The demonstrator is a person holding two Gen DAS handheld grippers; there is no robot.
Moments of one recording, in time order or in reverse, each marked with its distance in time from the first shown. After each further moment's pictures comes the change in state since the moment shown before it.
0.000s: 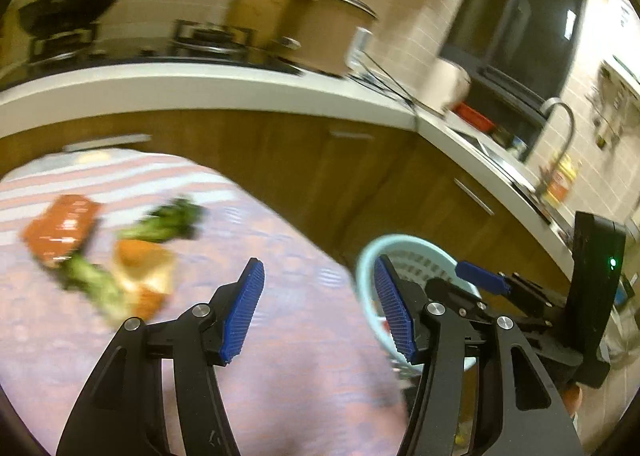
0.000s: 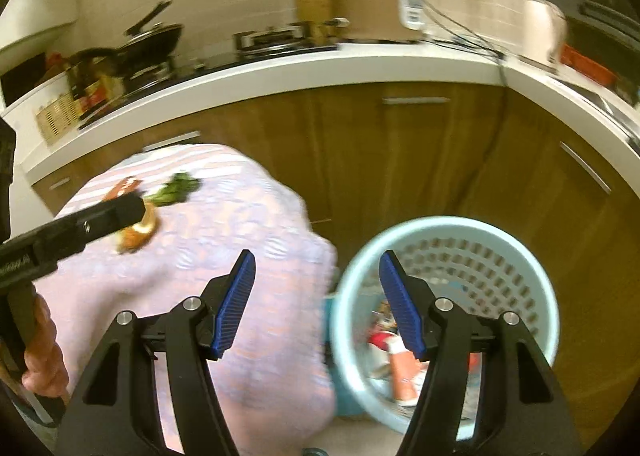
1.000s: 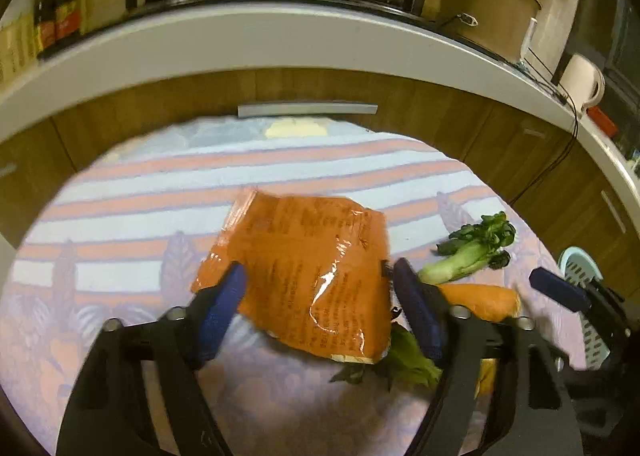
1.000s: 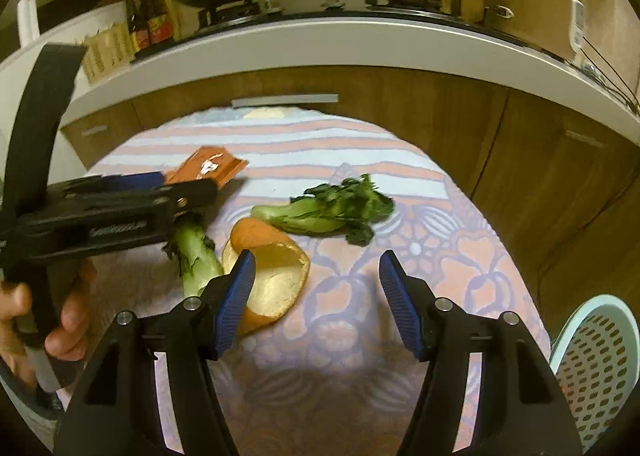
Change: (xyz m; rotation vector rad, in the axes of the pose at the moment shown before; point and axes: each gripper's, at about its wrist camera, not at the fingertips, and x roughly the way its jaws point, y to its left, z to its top) left arm 0.038 0.194 0.031 -0.092 0.144 0.352; right arm 0.138 0.174 0.033 -0.209 0.098 0.163
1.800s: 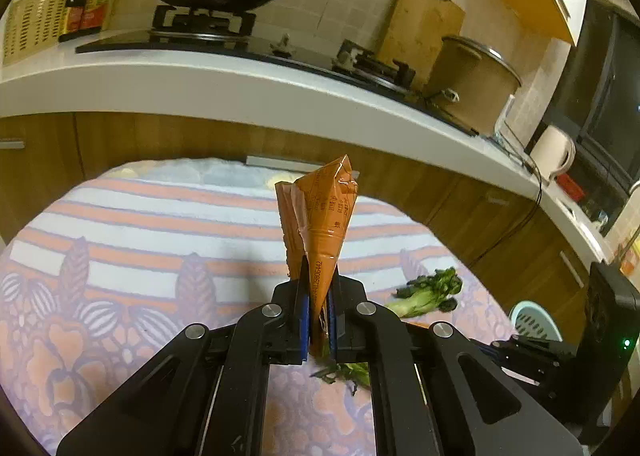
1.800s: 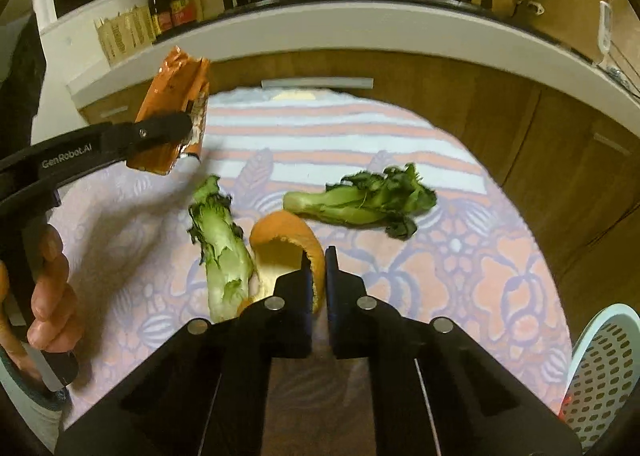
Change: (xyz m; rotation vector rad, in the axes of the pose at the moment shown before) left arm -0.057 0.017 -0.007 -0.123 -0.219 -0.128; right arm 0.004 0.010 -0.004 -0.028 0.028 0.082
